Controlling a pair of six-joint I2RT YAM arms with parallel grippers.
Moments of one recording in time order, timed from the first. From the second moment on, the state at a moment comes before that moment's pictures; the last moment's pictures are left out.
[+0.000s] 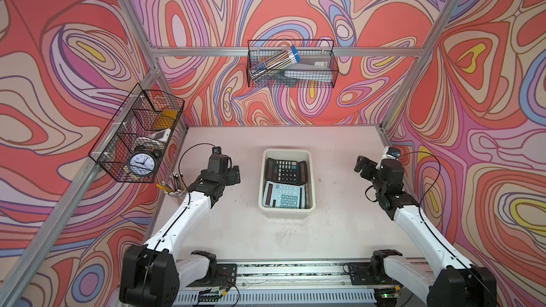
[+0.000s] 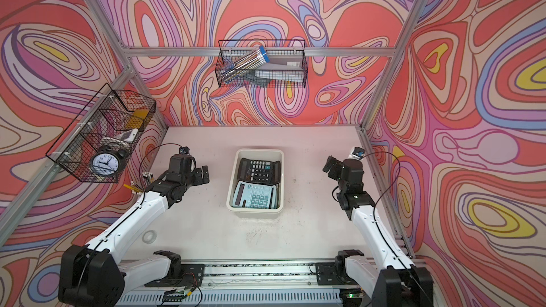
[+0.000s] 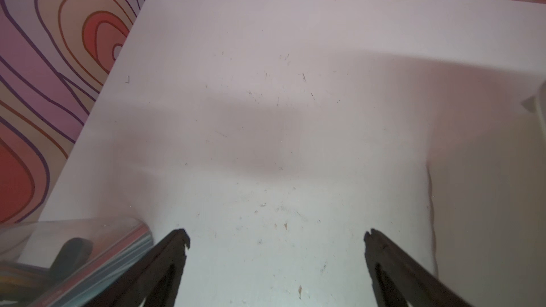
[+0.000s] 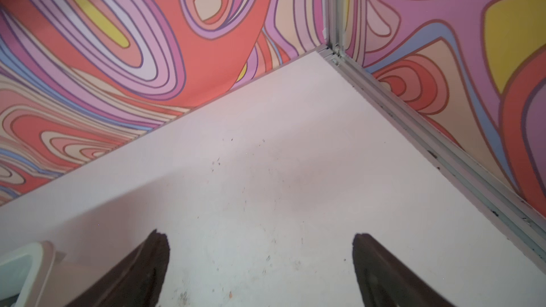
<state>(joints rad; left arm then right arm) -0.18 1.20 0.81 -0.35 -0.28 -0.22 -0.02 1.02 0.59 0.03 0.17 0.40</state>
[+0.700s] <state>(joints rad) -0.08 1.36 0.39 0.39 -0.20 0.02 -0.03 1.26 0.22 0.73 0.38 0.28</state>
